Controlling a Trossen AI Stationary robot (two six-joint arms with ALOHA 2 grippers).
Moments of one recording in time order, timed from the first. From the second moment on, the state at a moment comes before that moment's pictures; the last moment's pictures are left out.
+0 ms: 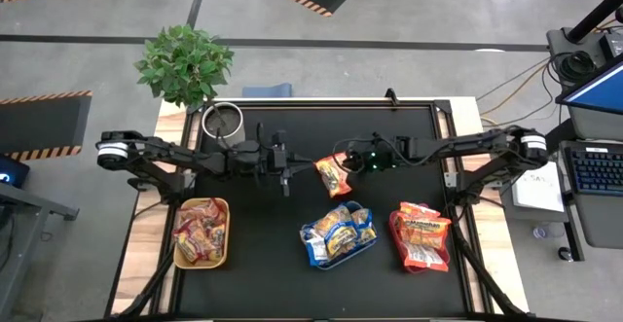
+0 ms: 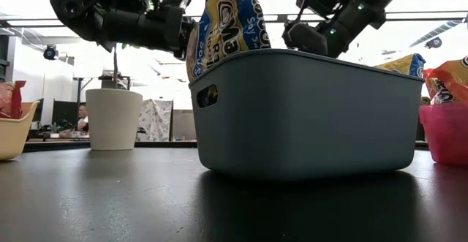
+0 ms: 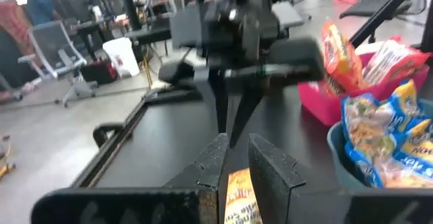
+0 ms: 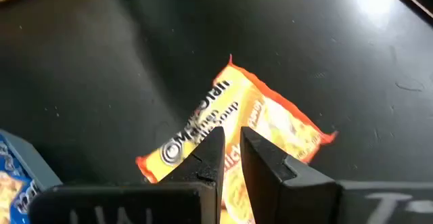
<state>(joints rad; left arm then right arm) 0.11 1.45 0.58 0.77 -0.03 0.22 -0.17 1.42 0.84 -0.15 0.04 0.24</state>
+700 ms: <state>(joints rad) 0.11 1.84 0.89 0.44 -0.03 0.31 -0.27 1.39 0.77 -0.24 0.04 0.41</state>
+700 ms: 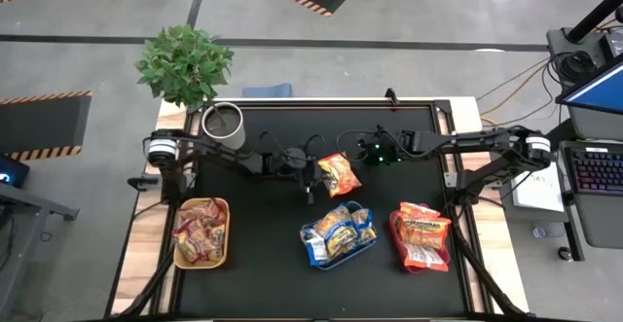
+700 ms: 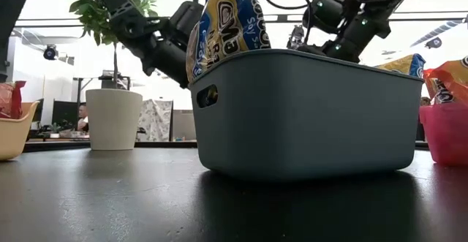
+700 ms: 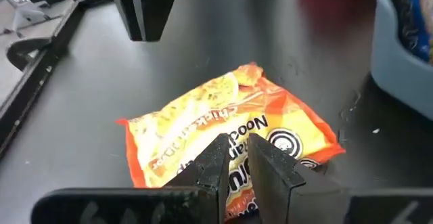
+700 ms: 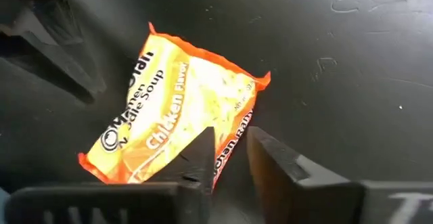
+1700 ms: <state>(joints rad) 0.15 1.87 0.86 0.48 -0.04 0.31 -0.34 1.68 0.69 0.20 -0.22 0.54</state>
